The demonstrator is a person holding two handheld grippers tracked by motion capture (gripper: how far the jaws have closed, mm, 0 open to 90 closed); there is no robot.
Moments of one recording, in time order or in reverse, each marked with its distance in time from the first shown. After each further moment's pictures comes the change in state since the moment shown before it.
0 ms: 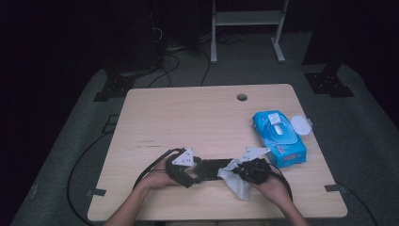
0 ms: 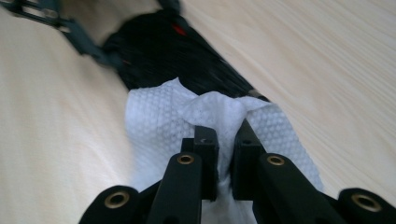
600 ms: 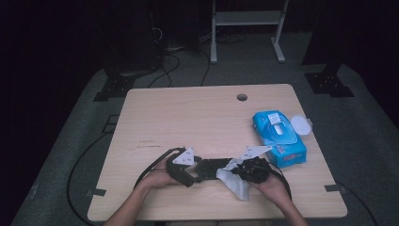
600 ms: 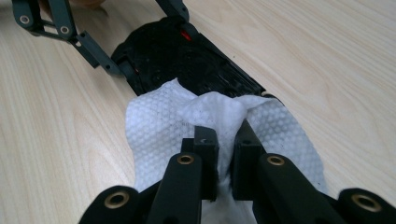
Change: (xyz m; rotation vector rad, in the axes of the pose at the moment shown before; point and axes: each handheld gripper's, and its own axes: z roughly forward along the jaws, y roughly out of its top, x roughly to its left) left arm 0.000 0.002 0.003 0.003 0.002 0.002; right arm 0.001 0.002 0.005 -0.024 0.075 0.053
